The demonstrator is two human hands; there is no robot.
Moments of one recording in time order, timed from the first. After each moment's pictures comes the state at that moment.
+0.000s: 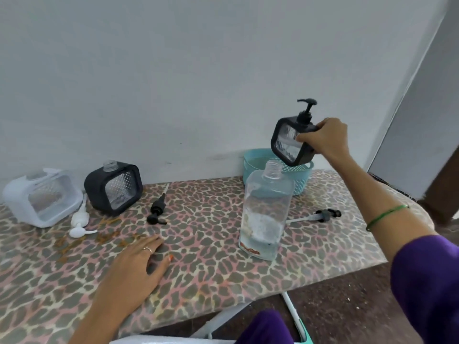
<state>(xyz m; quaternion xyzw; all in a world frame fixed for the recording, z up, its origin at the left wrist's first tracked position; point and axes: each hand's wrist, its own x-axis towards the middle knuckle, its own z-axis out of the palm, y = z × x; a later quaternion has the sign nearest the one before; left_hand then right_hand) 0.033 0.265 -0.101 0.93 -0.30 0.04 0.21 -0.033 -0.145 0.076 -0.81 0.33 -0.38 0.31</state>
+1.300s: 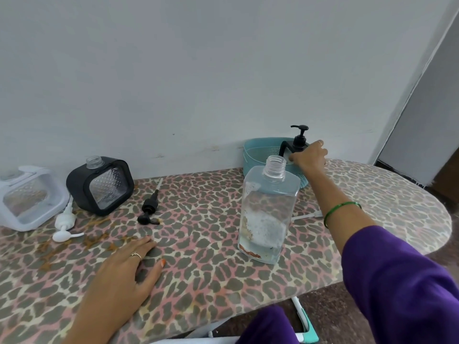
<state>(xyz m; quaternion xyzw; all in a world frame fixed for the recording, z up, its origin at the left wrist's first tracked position) 0.027 0.262 -0.093 0.94 -0.28 0.02 0.20 0.026 -0.168 -0.013 -0.77 0.47 -0.28 0.34</state>
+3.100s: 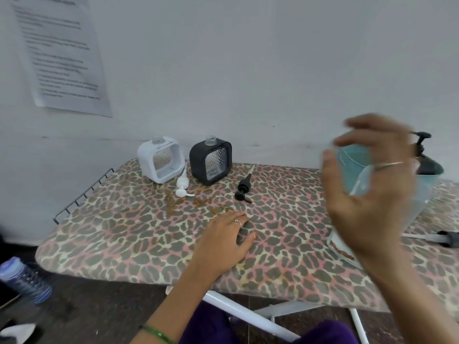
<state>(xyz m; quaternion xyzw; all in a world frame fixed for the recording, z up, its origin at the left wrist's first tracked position) 0.023 0.265 -0.099 0.93 -0.30 0.07 0.21 -0.069 0.095 0.039 -0.77 -0.12 -0.59 0.24</state>
